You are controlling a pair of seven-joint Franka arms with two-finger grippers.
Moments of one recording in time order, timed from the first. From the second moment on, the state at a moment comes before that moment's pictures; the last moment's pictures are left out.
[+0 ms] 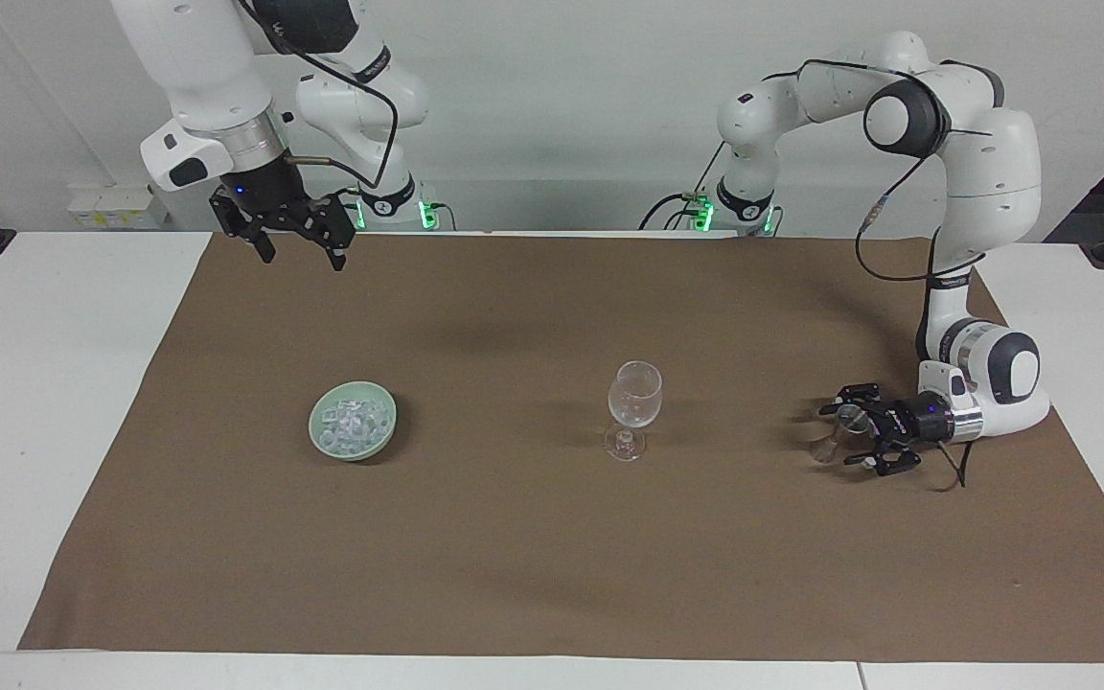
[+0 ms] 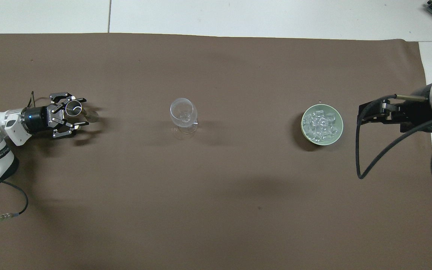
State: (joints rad) left arm 0.47 0.80 -0.13 -1.64 -1.31 1.46 2.45; right arm 0.03 0.00 0.05 -1.57 0.03 1.57 0.26
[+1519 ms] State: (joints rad) left arm 0.48 0.80 -0.15 -1.62 -1.32 1.46 2.46; right arm 0.03 0.00 0.05 -1.57 0.03 1.57 0.26
